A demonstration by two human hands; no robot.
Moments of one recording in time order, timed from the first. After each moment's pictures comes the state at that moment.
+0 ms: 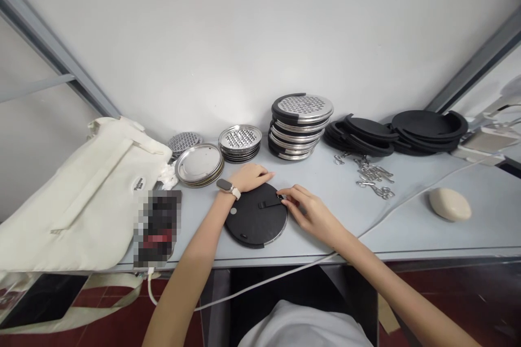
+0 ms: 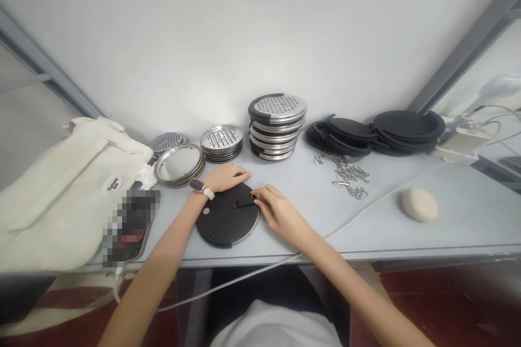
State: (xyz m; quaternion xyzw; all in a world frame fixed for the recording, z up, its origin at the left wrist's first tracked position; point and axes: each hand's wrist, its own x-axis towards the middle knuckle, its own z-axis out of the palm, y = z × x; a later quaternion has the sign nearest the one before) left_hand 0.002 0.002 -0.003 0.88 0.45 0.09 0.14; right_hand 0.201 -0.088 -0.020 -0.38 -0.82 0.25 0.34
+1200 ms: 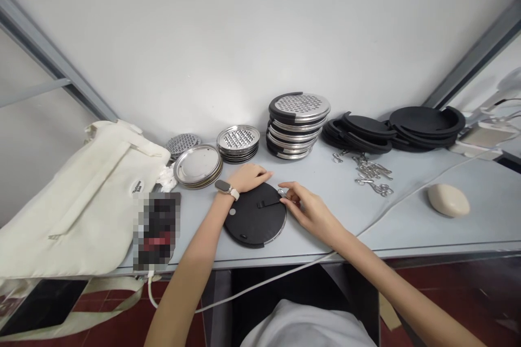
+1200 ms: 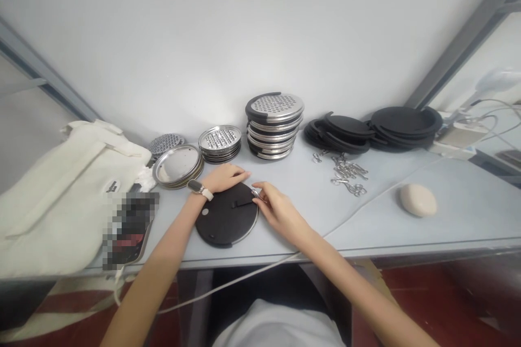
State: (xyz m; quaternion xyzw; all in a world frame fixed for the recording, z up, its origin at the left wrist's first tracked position) left_hand 0.000 0.003 -0.005 0.88 0.44 0.08 0.14; right_hand 0.200 -0.088 -0.023 -0.41 -0.80 0.28 0.35
